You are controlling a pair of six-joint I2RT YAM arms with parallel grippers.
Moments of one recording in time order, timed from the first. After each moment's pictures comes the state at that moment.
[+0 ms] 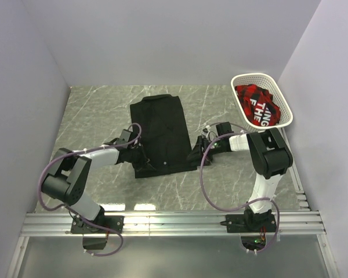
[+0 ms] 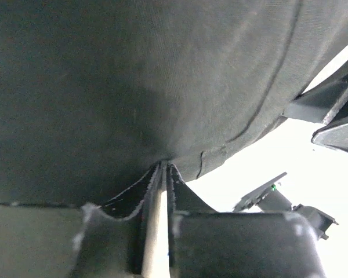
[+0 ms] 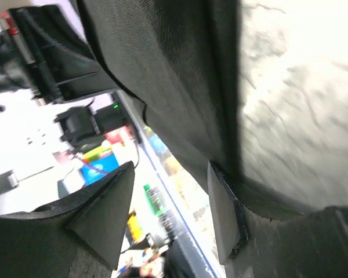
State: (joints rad) left arm -0.41 1.58 0.70 -0.18 0.44 -0.91; right arm 0.25 1.90 0.85 -0.05 -1.01 0.59
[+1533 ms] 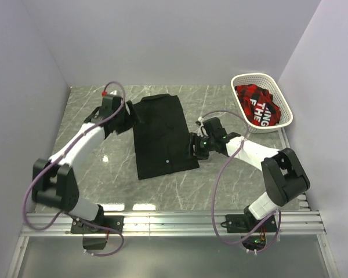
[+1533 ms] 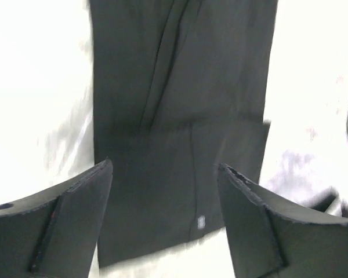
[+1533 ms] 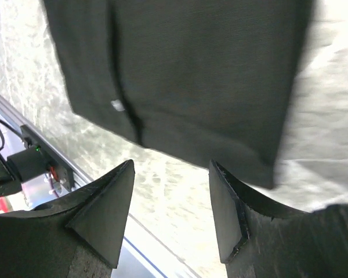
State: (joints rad) left arm -0.26 1.43 1.10 -0.44 0.06 -0.69; right arm 0.46 1.58 0.89 -0.26 -0.47 0.55
